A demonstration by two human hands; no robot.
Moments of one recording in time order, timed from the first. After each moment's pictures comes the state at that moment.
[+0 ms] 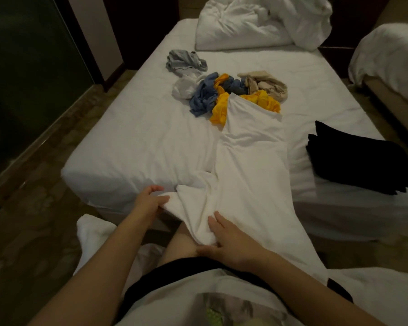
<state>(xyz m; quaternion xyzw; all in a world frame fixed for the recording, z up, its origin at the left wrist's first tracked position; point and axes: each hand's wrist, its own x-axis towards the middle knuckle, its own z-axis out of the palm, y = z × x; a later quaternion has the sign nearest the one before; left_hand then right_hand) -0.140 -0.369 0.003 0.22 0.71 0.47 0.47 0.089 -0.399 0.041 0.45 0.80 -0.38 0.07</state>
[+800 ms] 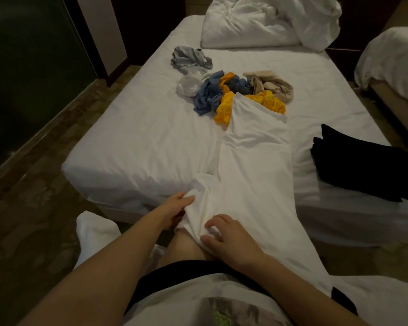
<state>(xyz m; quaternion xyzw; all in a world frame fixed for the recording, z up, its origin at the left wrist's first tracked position) -0.111 -0.352 -0.019 0.22 0.65 0.33 0.65 0.081 -0.395 0.027 0.47 0.81 -0.35 -0.07</state>
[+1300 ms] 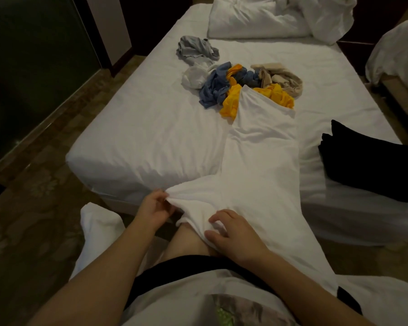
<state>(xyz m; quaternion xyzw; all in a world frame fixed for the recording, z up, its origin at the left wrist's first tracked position) -0.140 -0.375 -0.026 -0.08 0.54 0.59 0.60 0.080 -0.394 0.024 0.47 0.80 -0.36 -0.10</state>
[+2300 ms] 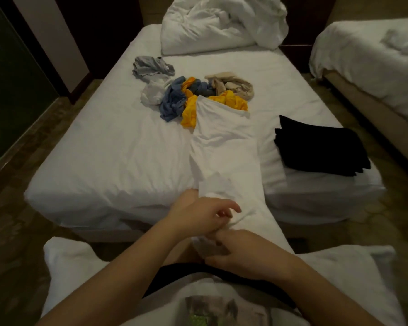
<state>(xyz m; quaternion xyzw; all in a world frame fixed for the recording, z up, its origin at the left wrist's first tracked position) -0.004 -0.358 0.050 0.82 0.48 0.10 0.29 0.144 -0.419 0.093 0.45 0.82 -0.36 0.01</state>
